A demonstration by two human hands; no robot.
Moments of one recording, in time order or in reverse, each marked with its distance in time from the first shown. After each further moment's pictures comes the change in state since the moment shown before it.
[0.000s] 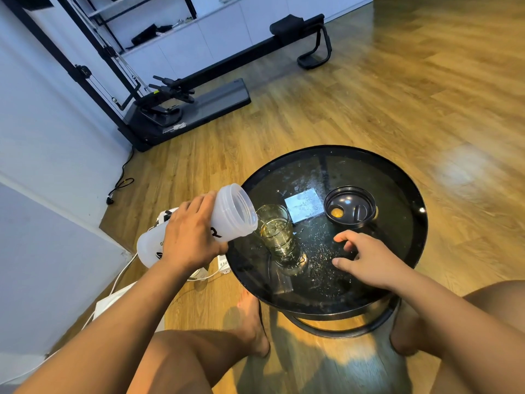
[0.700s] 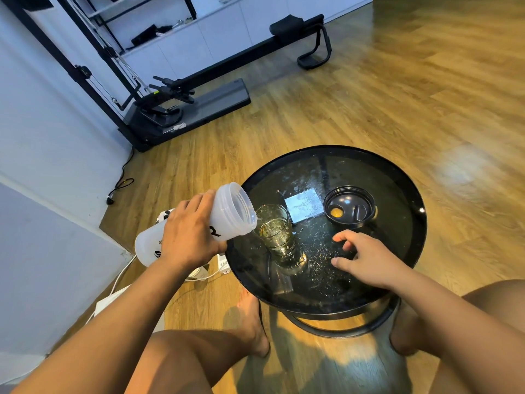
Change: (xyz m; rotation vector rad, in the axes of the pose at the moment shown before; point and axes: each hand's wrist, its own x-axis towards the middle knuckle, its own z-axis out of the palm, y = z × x) left_hand 0.000 0.004 -0.007 -0.007 -0.007 -0.011; right_hand 0.001 0.000 0.000 0.000 -0.009 -0.004
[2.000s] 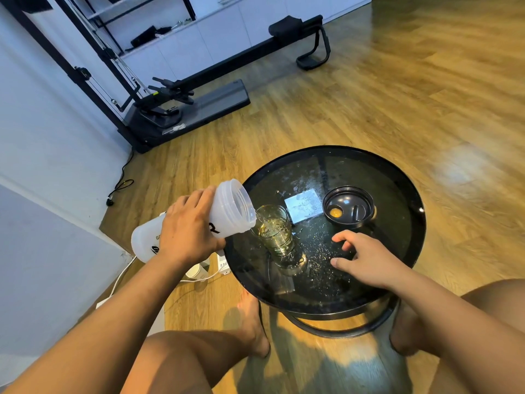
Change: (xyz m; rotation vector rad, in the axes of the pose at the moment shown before) left_hand 0.007 -0.001 -0.004 0.055 0.002 0.017; right_hand -0.003 -0.003 -0.002 -0.003 -0.005 -0.004
